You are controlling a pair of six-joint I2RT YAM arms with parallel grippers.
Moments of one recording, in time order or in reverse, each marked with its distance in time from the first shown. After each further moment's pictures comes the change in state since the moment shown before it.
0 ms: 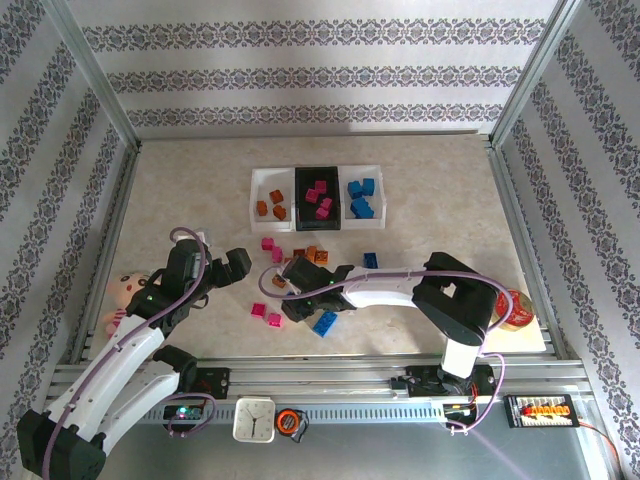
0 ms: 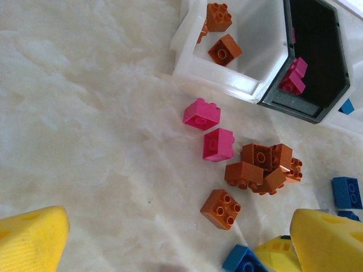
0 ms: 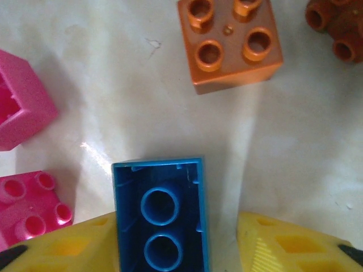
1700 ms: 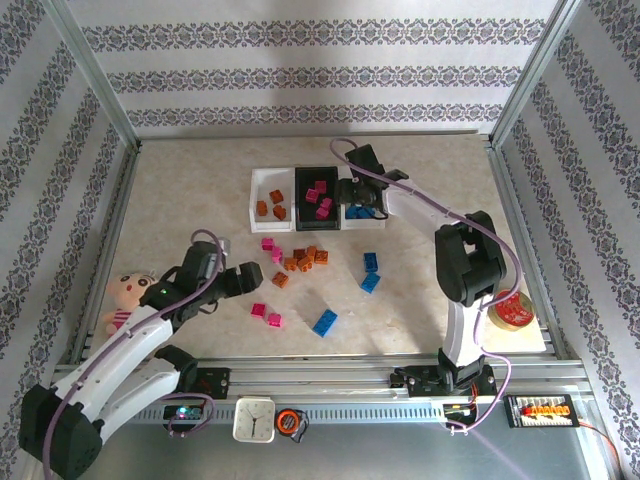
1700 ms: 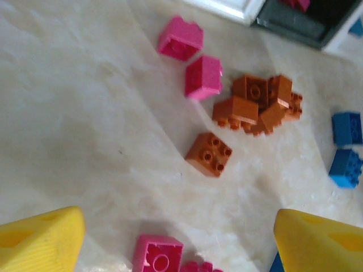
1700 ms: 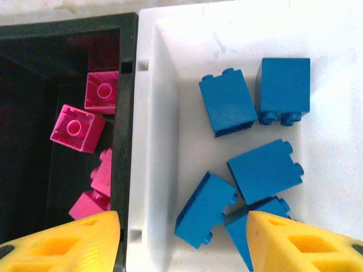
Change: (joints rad) left arm -0.093 0.105 -0.031 0.003 0.132 -0.007; right arm -0.602 0.127 0.493 -0.236 0.117 0.135
